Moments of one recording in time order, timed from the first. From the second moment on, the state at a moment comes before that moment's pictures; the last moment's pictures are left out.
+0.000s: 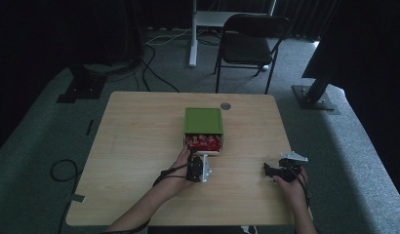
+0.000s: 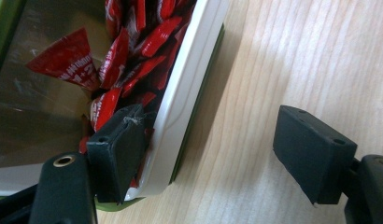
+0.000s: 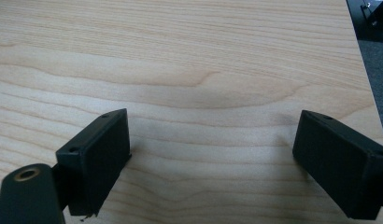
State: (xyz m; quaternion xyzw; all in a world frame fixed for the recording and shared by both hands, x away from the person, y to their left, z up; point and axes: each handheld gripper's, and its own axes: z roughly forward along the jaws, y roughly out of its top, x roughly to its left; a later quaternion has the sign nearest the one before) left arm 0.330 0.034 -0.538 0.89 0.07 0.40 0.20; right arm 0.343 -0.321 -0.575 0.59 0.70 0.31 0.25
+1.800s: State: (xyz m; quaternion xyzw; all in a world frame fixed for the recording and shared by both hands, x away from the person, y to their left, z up) left arm 0.336 0.021 -0.543 0.87 0.00 0.48 0.10; right arm 0.343 -0.321 -0.575 0.59 0.70 0.31 0.25
